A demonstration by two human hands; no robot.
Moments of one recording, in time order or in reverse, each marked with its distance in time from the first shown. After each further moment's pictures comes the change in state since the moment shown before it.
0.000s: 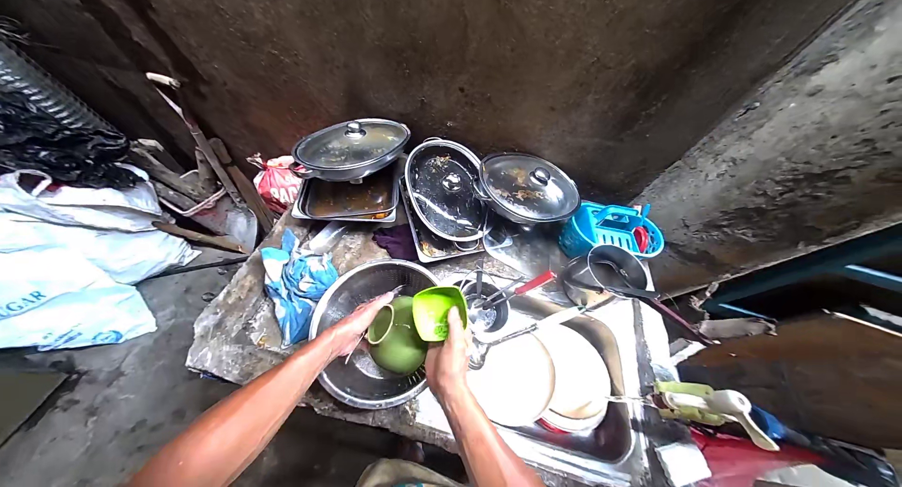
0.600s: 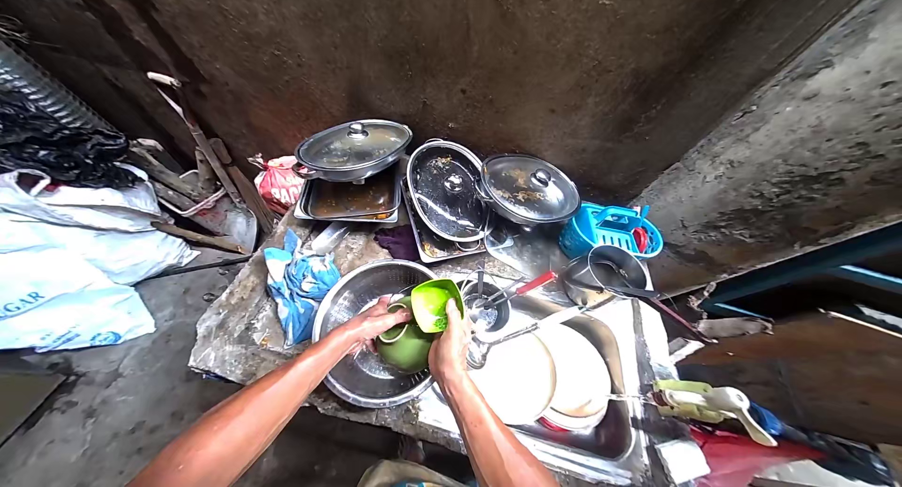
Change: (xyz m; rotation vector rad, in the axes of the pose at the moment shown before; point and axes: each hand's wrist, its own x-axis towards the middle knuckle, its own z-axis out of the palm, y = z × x) left_hand -0.017 0.014 0.009 0.308 -0.074 0.069; right_hand 0.014 0.005 0.003 -0.114 0.025 -0.022
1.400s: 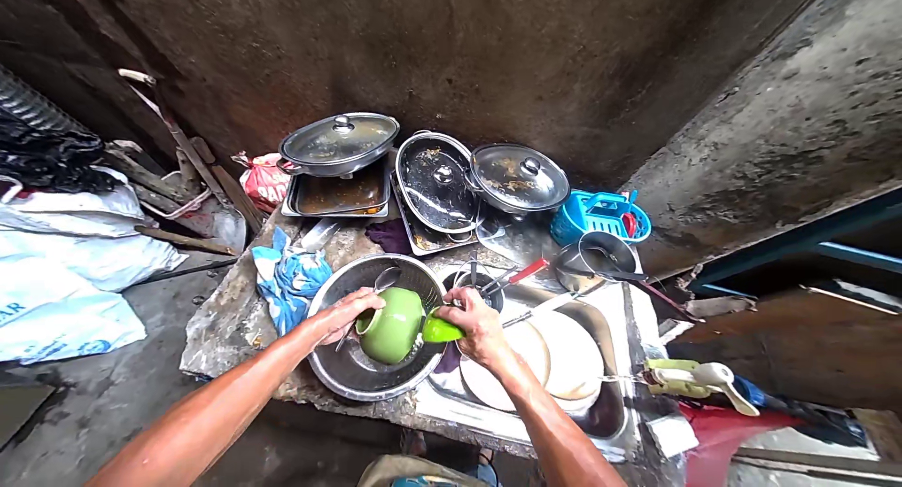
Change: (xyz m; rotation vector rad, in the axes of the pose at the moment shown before) left_hand -0.002 -0.013 -0.031 -0.167 -0.038 0.098; right_hand 0.039 -0.057 -0.078 -1.026 -0.744 -0.895
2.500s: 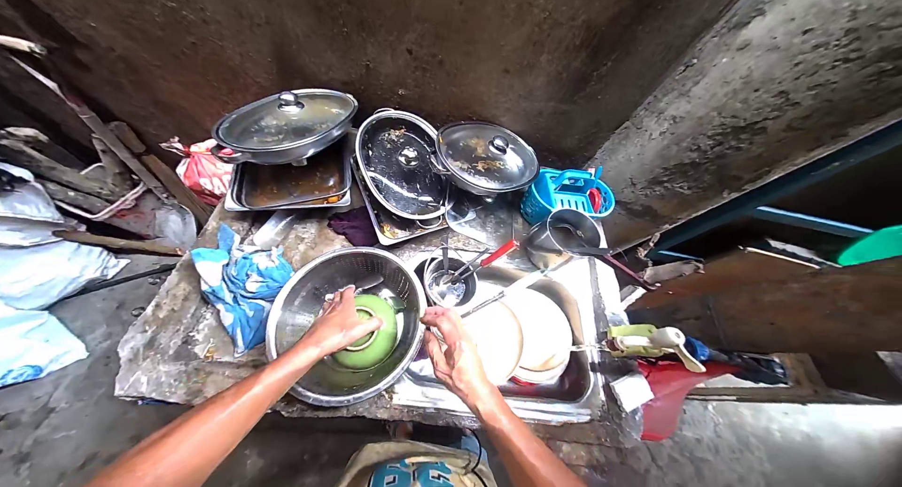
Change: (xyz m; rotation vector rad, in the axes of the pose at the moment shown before) left_hand 0.006 0.015 0.058 0.820 0.230 -0.095; right_hand -0.056 -0.029 0.014 0.196 0.087 0.406
